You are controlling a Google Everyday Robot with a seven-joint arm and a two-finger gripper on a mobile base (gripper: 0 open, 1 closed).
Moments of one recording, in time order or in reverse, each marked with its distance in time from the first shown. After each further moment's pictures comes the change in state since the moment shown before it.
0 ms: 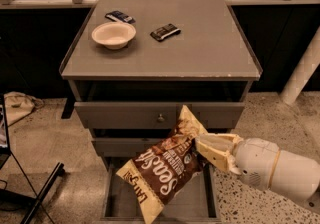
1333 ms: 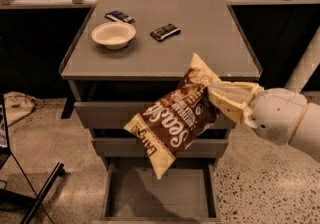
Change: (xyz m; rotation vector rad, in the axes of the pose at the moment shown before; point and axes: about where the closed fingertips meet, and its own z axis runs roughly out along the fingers) arm -0.123 -0.024 -0.015 0.068 -0.145 -0.240
